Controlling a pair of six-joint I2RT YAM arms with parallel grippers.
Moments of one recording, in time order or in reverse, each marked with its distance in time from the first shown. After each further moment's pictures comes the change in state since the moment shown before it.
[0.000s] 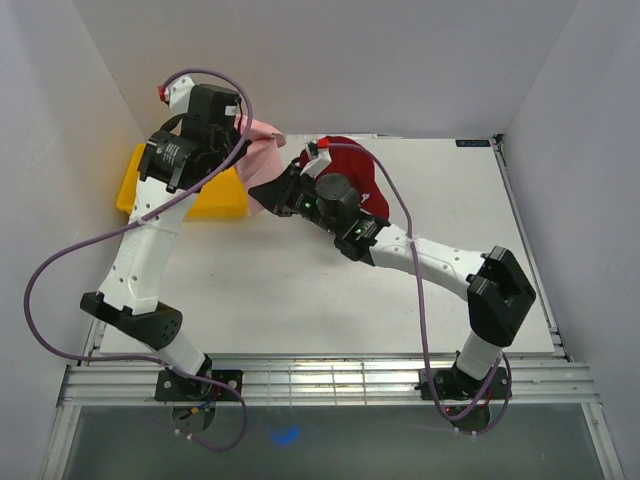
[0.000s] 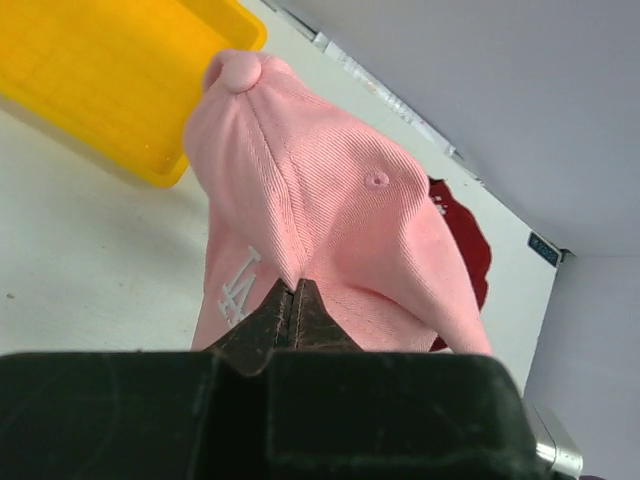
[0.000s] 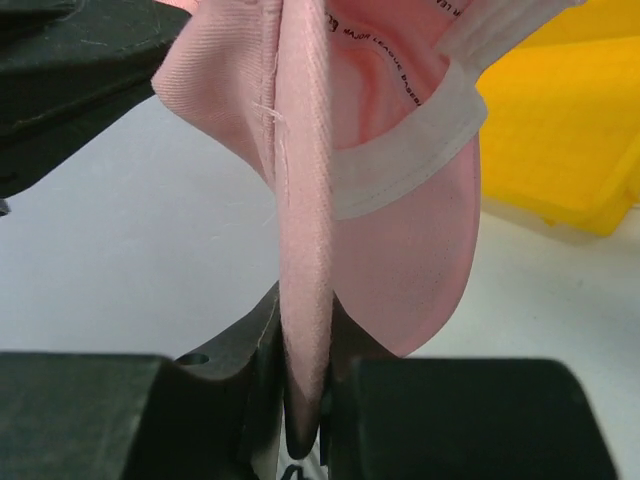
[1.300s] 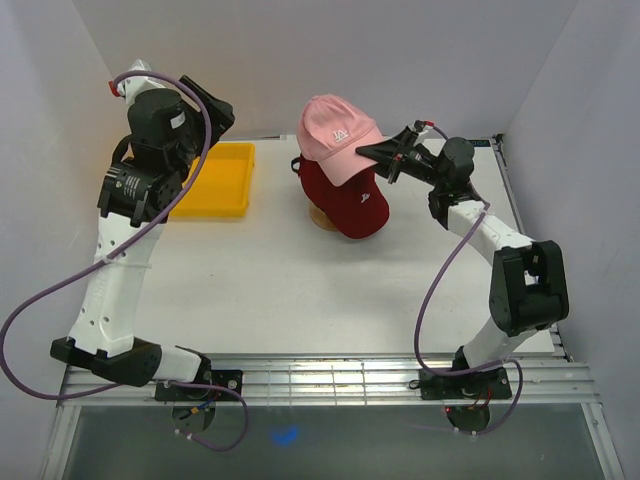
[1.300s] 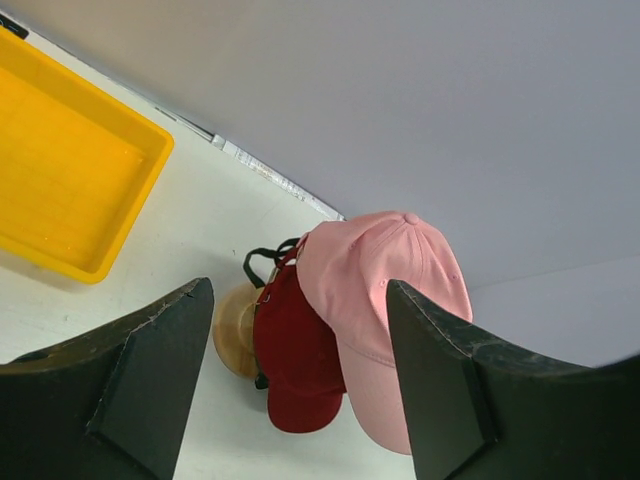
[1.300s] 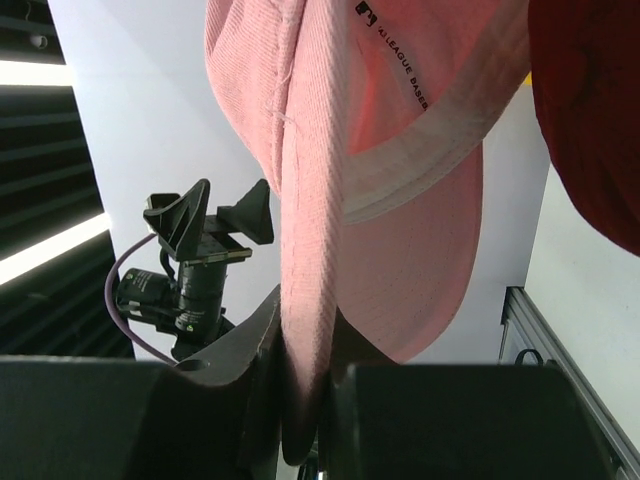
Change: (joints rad) left arm 0.115 -0.236 -0.236 0.408 0.157 0.129; right arm -0.715 -0.066 -0.190 0.297 -0.922 0.950
